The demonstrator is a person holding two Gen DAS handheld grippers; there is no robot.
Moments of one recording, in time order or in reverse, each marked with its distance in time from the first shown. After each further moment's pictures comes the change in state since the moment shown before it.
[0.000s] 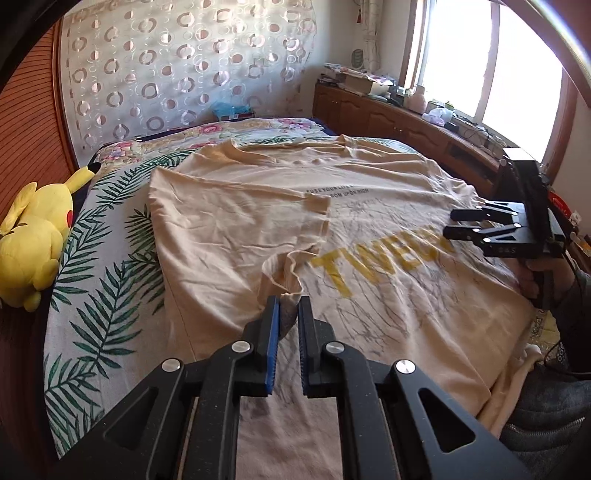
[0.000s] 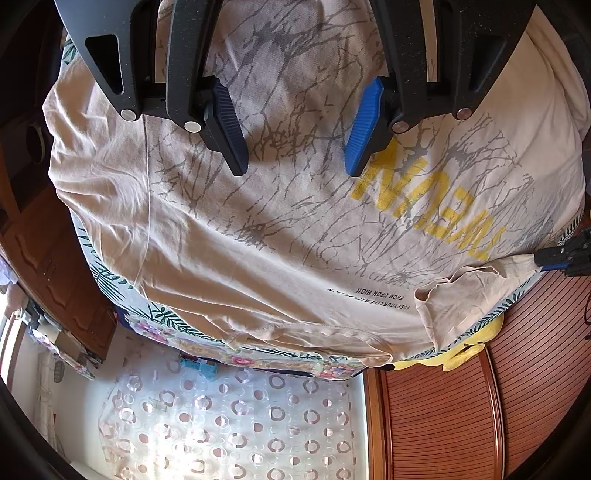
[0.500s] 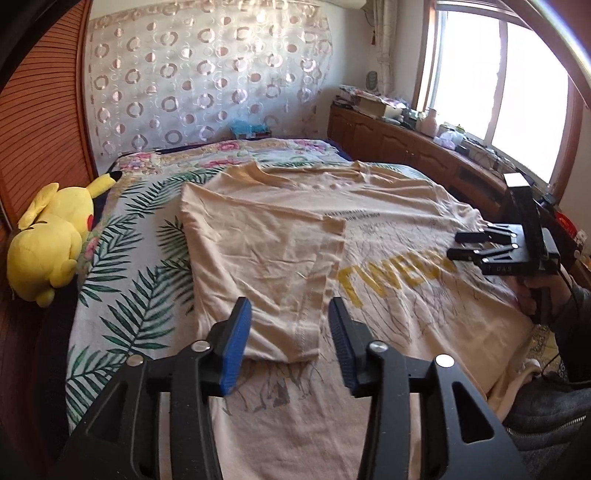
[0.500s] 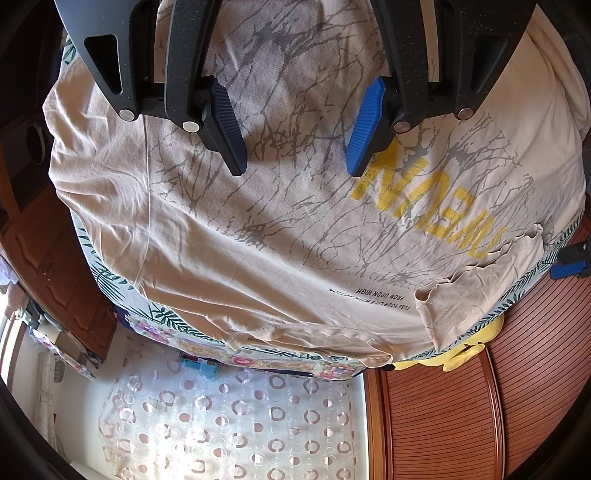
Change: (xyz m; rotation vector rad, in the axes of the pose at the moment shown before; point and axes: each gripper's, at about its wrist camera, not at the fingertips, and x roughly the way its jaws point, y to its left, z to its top) left arm -0.026 0.010 -0.001 -0.050 -0.095 0.057; right arm -0.001 -0.001 -0.001 0.001 0.001 0.001
